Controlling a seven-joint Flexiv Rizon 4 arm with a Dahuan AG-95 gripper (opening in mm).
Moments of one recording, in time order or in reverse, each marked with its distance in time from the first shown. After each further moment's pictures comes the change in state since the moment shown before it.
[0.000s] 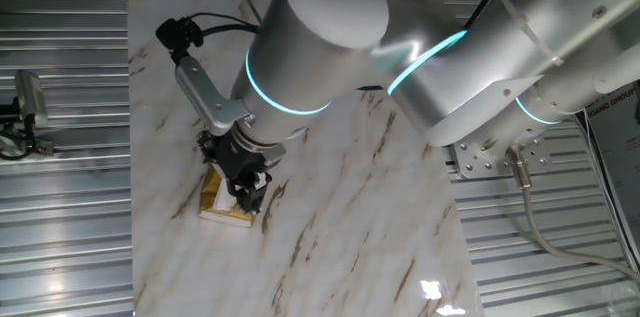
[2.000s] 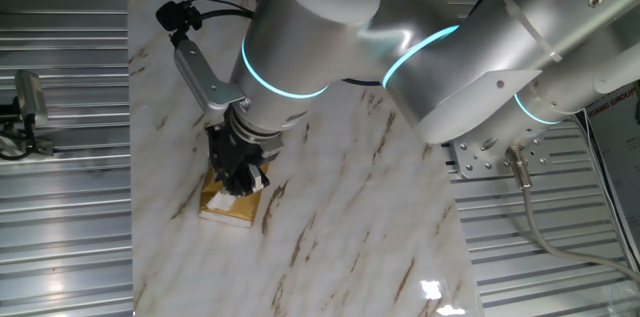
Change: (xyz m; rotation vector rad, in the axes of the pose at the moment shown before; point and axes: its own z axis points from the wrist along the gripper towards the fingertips) arm 0.002 -0.001 -0.001 -0.046 -0.021 0.077
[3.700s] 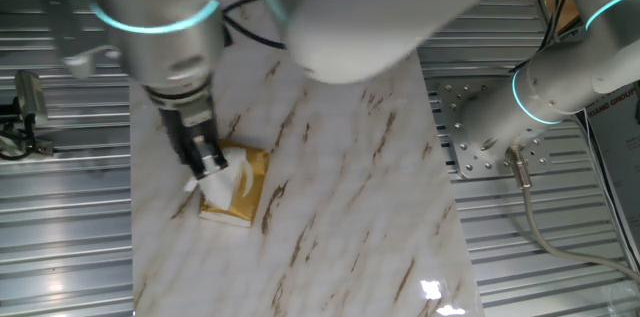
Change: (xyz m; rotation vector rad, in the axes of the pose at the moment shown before) arm -0.067 -0.005 -0.097 -0.174 0.310 0.095
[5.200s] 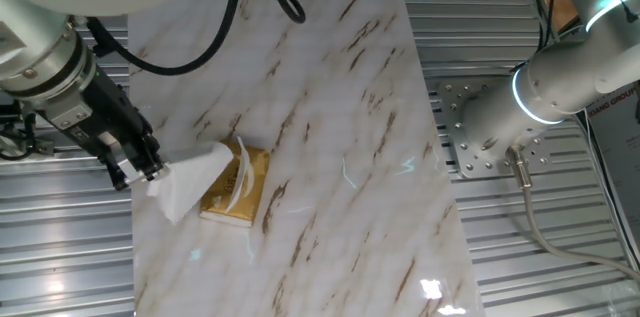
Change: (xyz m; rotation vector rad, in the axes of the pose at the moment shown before) arm -0.045 0.012 -0.062 -0.045 0.163 0.030
